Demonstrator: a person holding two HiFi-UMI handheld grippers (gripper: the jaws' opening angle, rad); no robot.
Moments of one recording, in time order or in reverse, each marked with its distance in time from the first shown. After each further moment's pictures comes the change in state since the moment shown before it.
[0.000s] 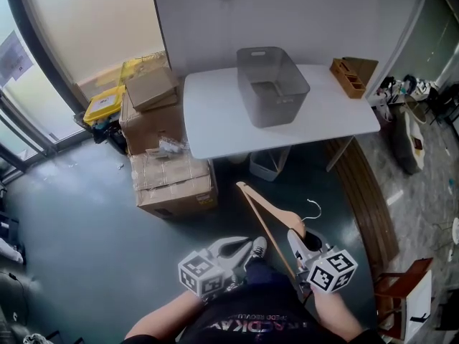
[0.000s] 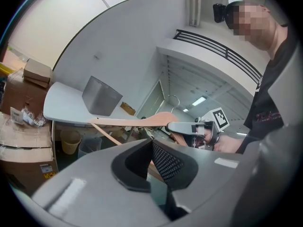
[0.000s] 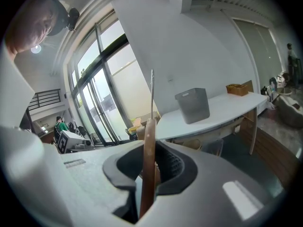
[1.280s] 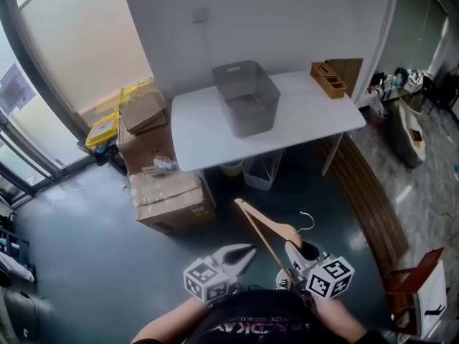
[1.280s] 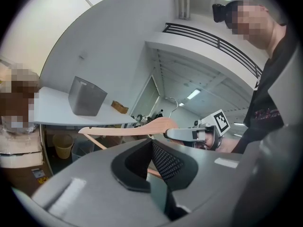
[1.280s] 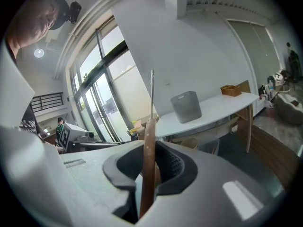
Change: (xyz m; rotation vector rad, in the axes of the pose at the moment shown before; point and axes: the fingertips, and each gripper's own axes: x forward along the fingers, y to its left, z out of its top) left arm 0.055 -0.096 -0.016 0.092 0.040 -0.031; right arm -0.098 -0.037 -0.021 0.014 -0.032 0.017
